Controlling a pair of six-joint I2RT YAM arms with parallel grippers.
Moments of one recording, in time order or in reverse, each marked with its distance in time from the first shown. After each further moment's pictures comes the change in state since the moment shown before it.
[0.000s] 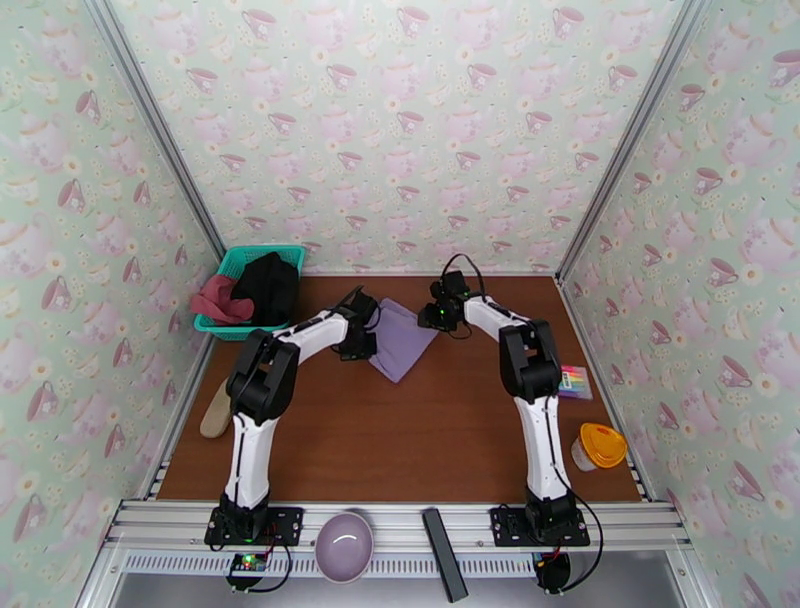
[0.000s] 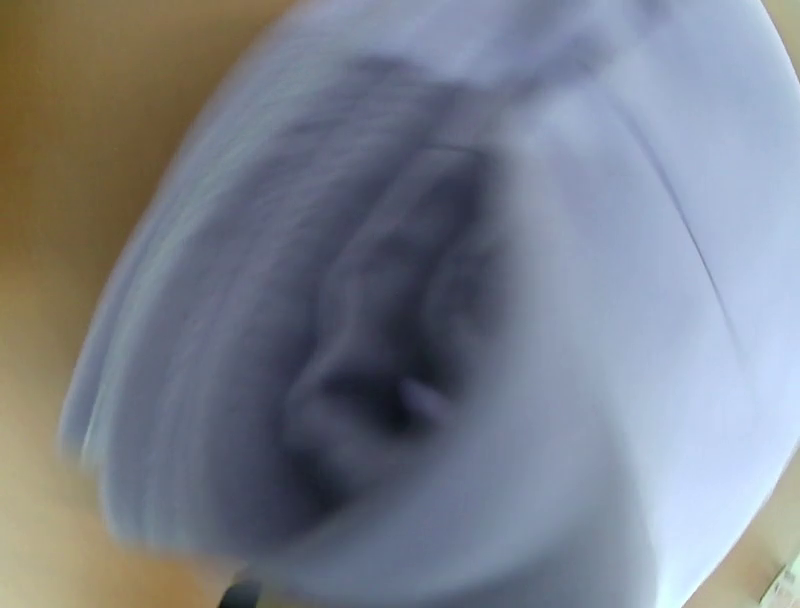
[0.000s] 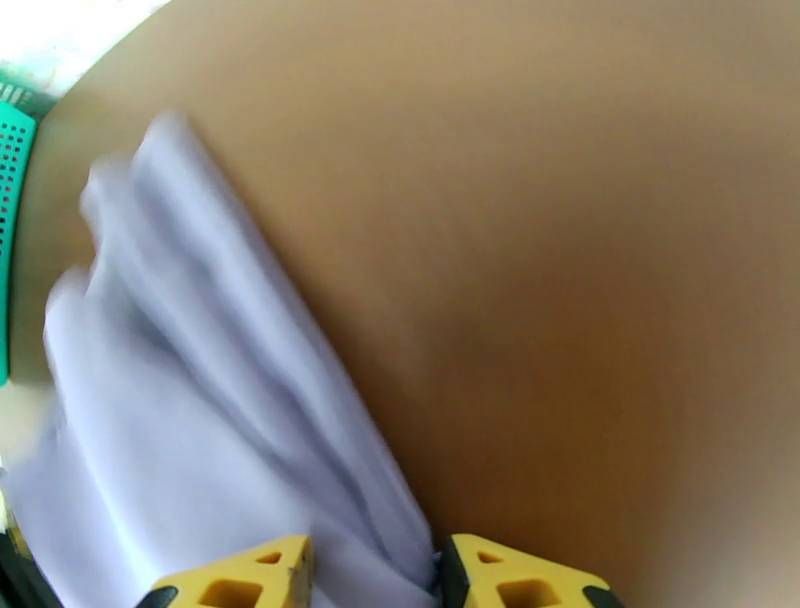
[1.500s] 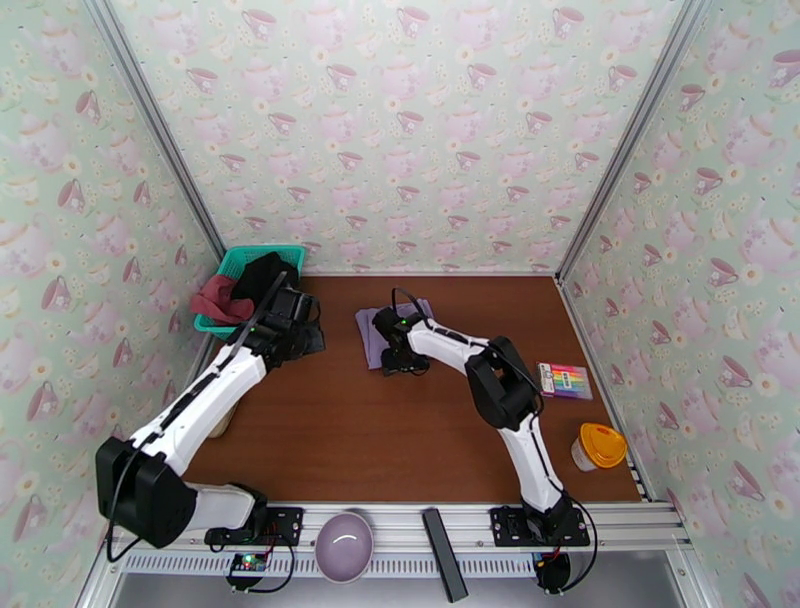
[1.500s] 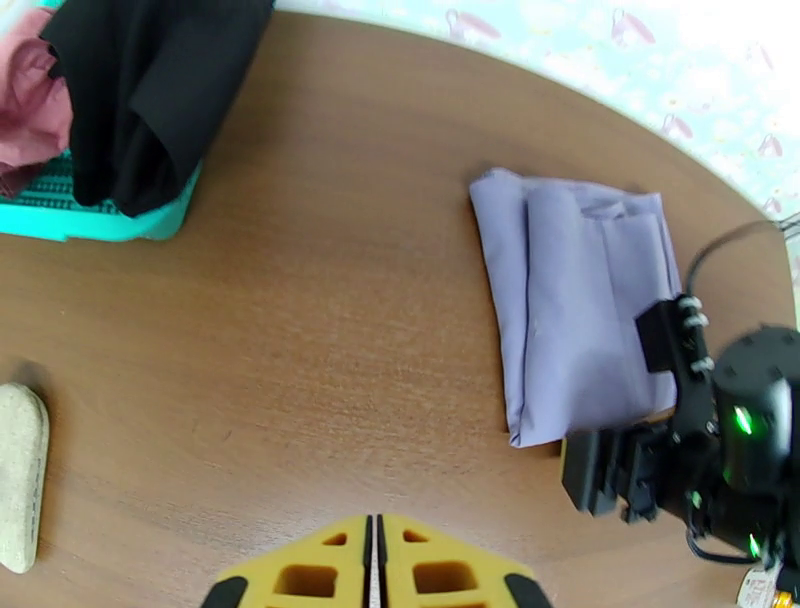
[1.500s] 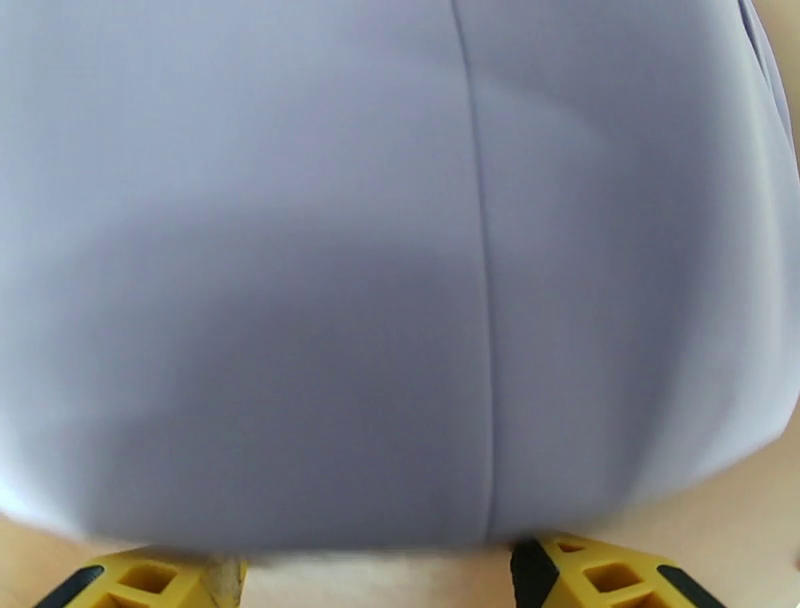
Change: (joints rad) left arm 0.064 -0.869 -0.473 -0.030 -0.174 0.005; right arm 0.387 0.064 0.209 -0.478 0.464 0.058
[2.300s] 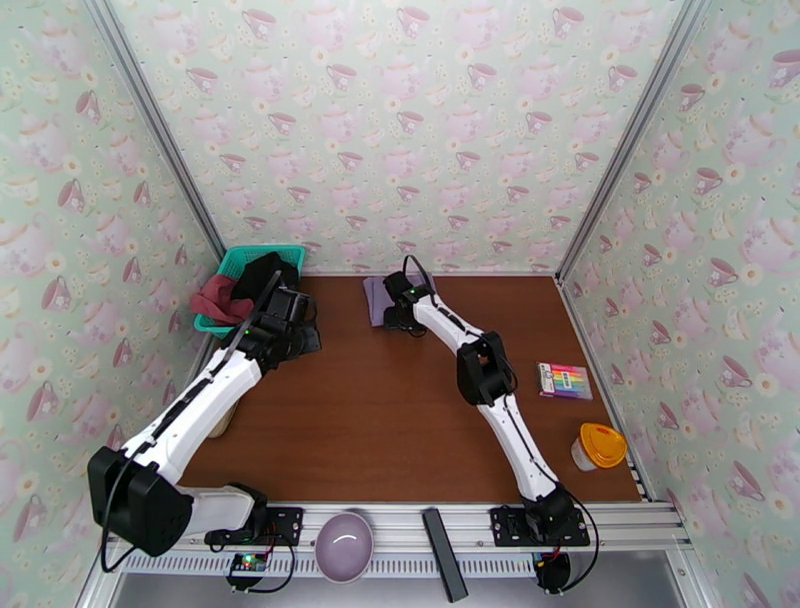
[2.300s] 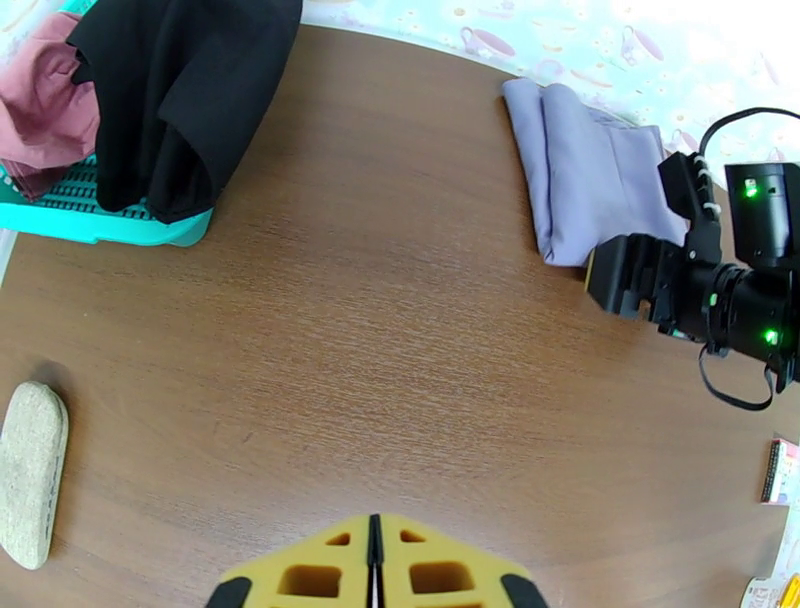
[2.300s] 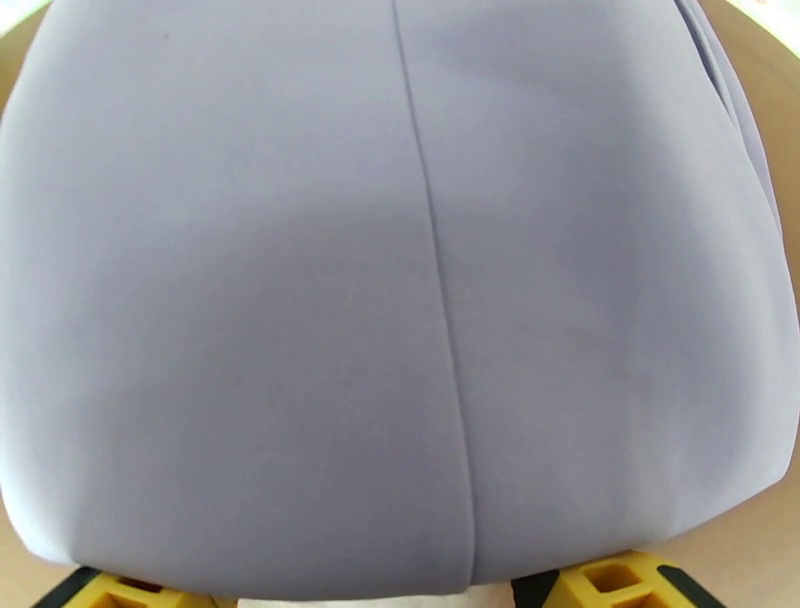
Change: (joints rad) left arm 0.009 -0.009 0.000 -0.018 -0.030 0.000; right arm -0.154 0.361 0.614 -0.008 -0.016 -0.033
